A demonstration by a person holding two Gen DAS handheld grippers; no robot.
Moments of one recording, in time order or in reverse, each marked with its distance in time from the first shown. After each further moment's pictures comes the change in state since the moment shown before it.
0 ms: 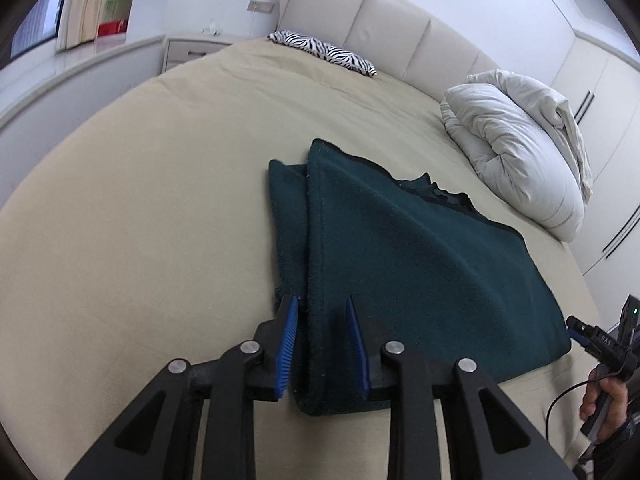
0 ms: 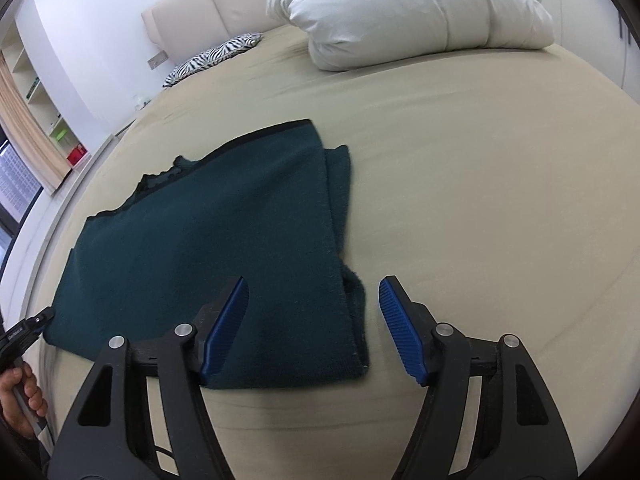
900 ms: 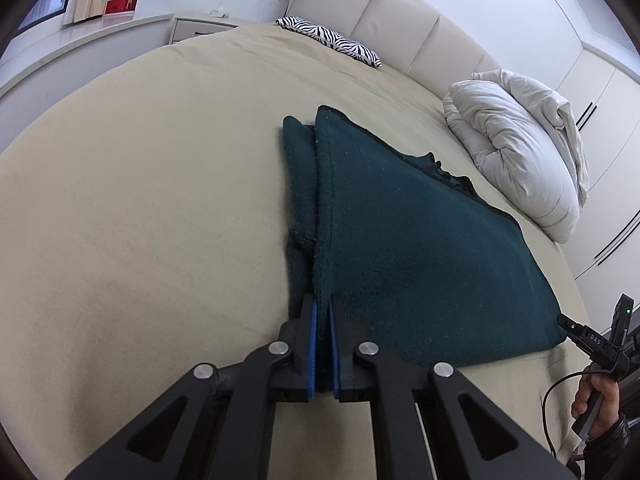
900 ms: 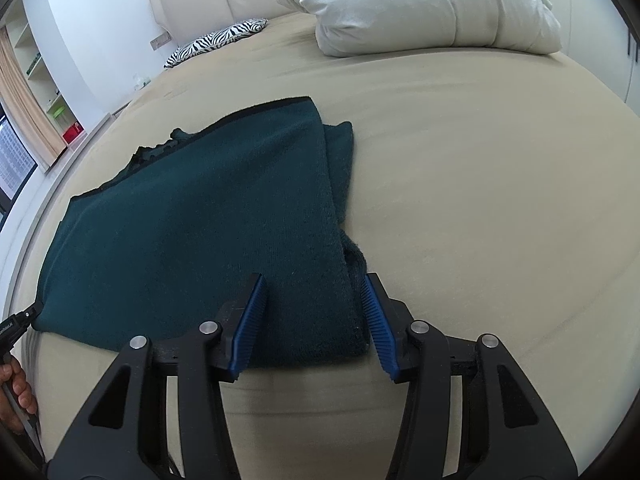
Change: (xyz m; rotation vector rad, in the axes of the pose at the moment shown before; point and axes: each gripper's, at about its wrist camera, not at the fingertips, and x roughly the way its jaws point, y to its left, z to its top) left arm 0.003 0.018 -0.030 -0.076 0.031 -0.042; right arm 0.011 0.004 -0.009 -0.080 0.031 -0.023
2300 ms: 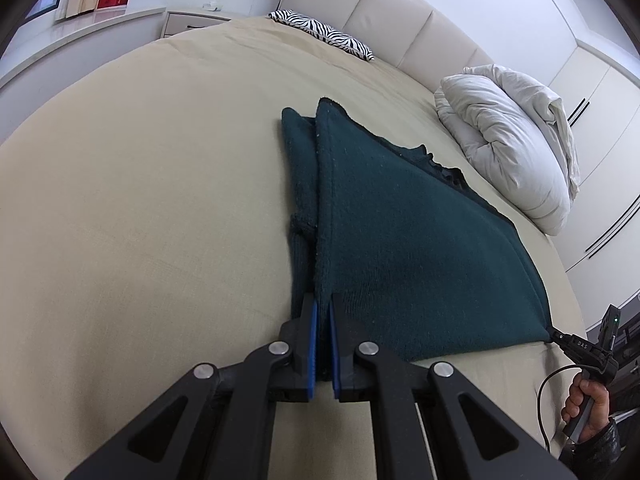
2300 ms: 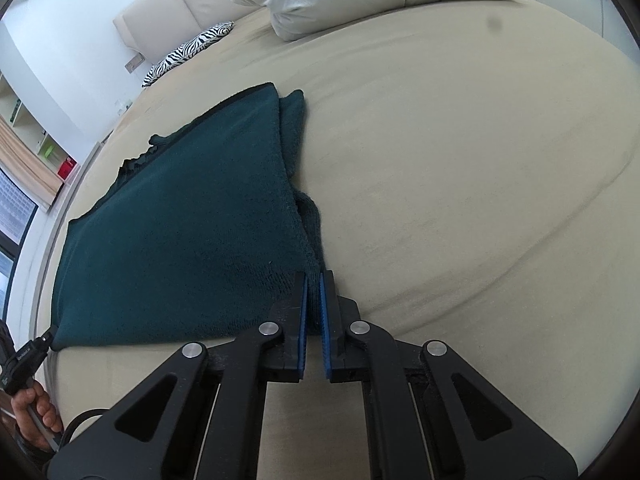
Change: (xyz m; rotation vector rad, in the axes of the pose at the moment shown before) left arm -0.006 0.008 -0.005 0.011 0.029 -0.040; right arm -0.003 -0.028 -0.029 0.145 0.034 -0.002
